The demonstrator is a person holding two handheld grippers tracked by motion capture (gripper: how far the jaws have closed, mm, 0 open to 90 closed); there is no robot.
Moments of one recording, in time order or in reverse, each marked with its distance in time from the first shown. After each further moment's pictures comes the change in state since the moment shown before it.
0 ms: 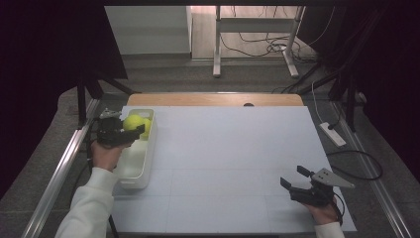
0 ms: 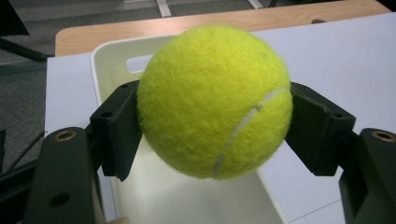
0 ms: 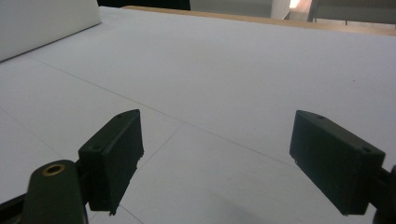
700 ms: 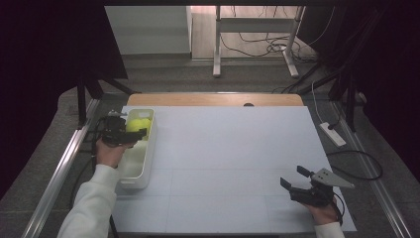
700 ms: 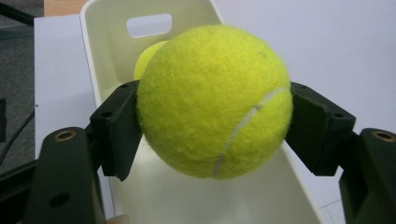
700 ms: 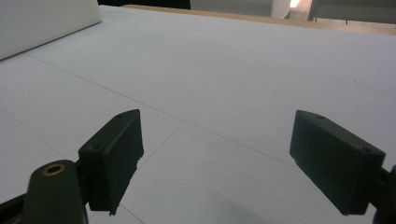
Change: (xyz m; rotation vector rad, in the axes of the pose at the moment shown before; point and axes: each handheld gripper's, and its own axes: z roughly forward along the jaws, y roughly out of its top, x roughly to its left) left arm 0.008 -0.002 0.025 0.132 0.020 -0.019; right arm 0.000 0.000 0.000 0.002 0.000 -0.002
